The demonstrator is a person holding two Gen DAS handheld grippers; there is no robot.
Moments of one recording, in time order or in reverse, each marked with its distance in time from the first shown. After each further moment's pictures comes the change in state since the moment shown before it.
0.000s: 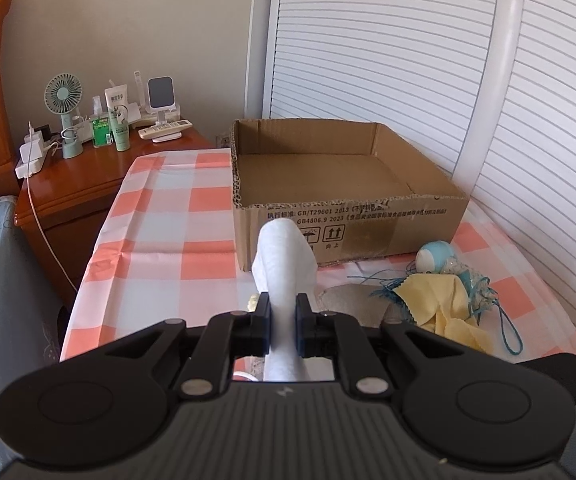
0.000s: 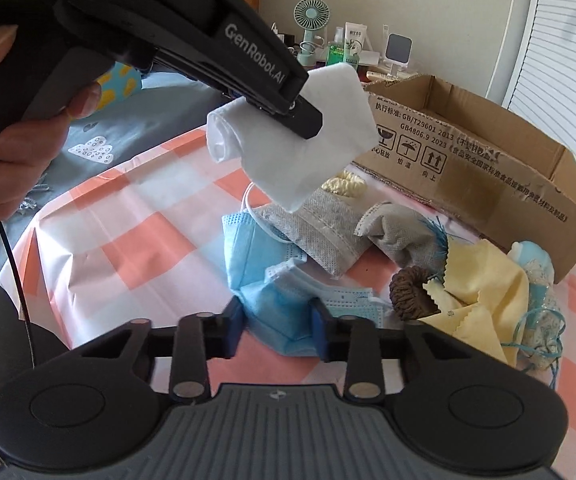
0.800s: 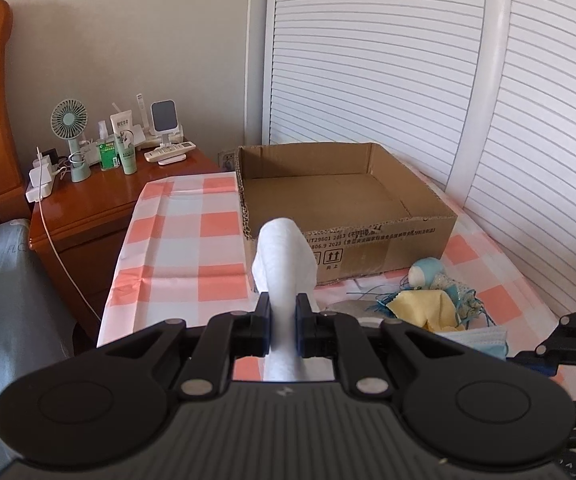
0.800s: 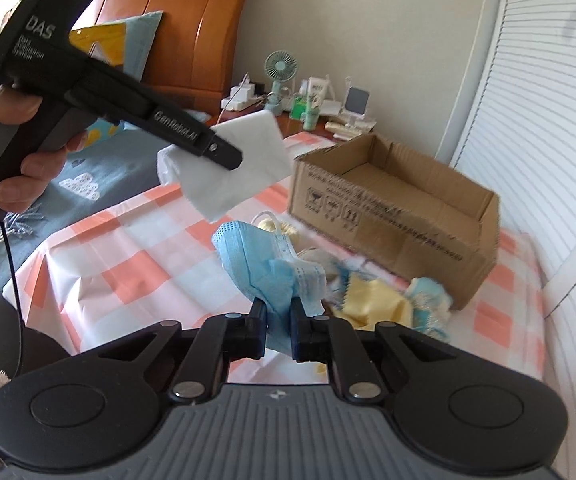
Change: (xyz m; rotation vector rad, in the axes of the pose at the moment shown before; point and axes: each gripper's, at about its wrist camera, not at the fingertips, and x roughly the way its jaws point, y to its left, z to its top) left arm -0.034 0.002 0.019 0.035 -0.027 0.006; right arm -0.089 -0.018 0.003 -0.026 -0.117 -0.105
